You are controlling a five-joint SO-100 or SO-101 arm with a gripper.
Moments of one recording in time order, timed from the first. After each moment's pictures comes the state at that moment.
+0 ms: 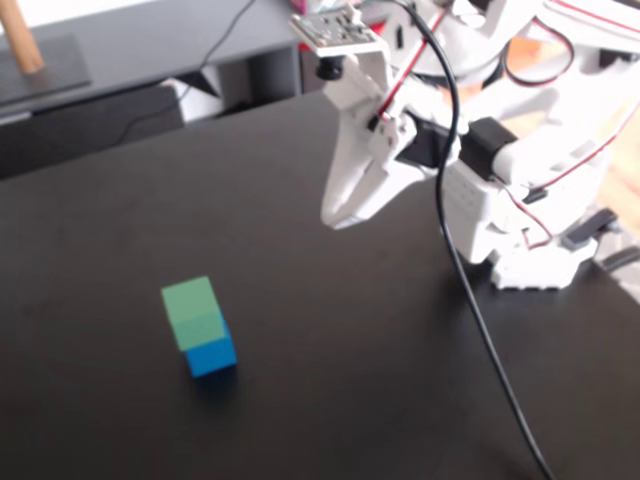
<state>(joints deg) -2.7 166.6 138.8 75.7 -87.9</state>
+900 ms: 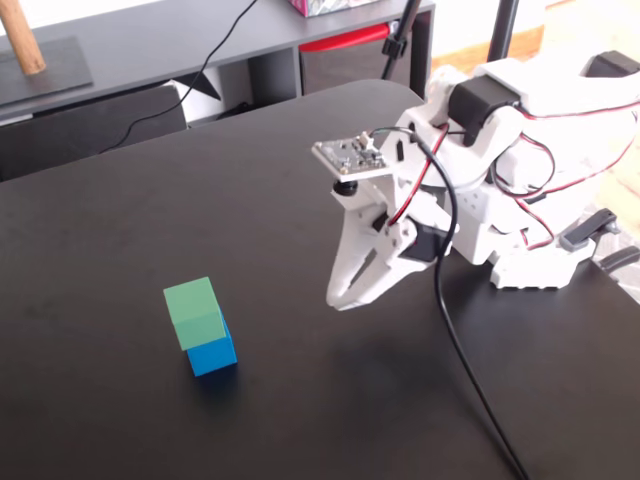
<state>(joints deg) -6.2 185.5 176.0 57.7 -88.4</state>
